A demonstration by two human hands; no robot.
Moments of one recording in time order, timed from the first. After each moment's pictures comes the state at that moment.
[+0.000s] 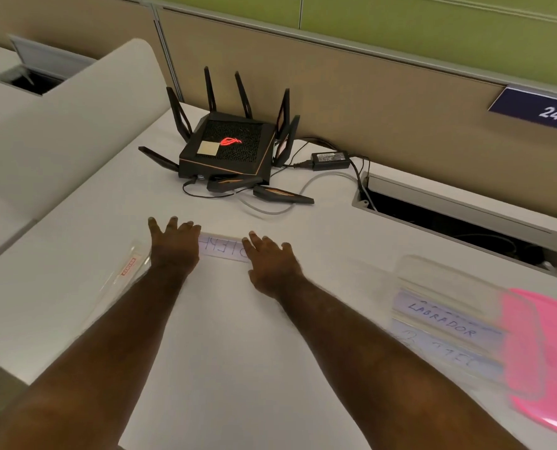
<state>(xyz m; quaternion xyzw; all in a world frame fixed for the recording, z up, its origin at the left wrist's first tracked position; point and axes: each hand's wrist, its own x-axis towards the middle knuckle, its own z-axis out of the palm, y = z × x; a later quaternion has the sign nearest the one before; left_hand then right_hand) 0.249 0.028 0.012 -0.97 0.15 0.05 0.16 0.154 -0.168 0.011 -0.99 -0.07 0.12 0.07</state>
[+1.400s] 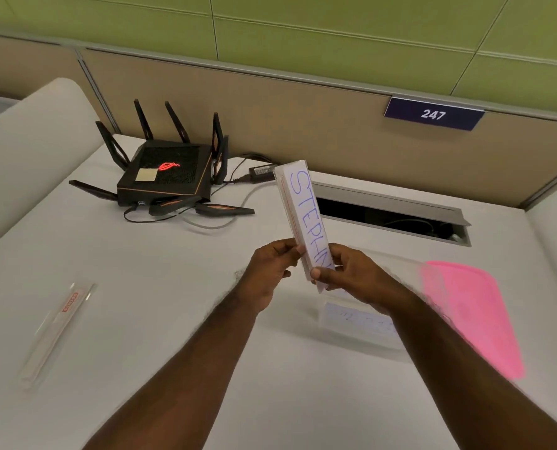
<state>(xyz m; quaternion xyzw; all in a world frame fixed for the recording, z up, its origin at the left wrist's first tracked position) 0.096 -0.193 0.090 -0.65 0.10 0.33 -0.68 -0.003 -0.349 0.122 -0.80 0.16 0.08 0.57</state>
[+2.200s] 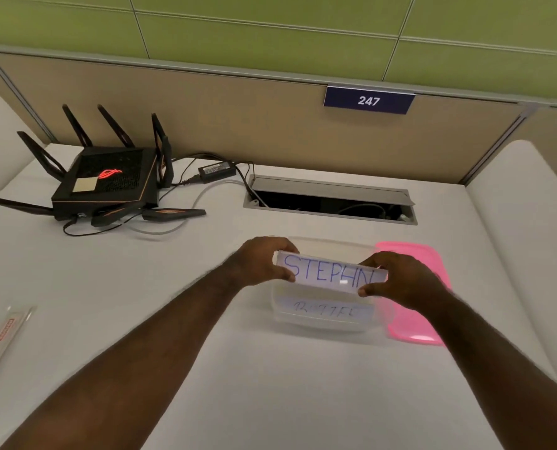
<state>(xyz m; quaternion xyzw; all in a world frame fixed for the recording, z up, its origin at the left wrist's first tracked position) 0.094 -0.264 0.091 -0.81 0.45 0.25 -0.27 -0.117 -0.474 0.114 -0.93 0.29 0.08 0.22</state>
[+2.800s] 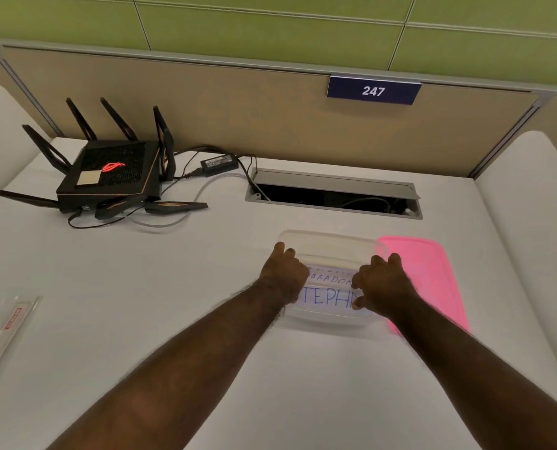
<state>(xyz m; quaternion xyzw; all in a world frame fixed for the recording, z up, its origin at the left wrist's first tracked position) 0.041 -0.299 0.053 -0.80 0.57 0.05 0.18 -0.103 -0.457 0.069 -0.96 0.15 0.22 -0.10</state>
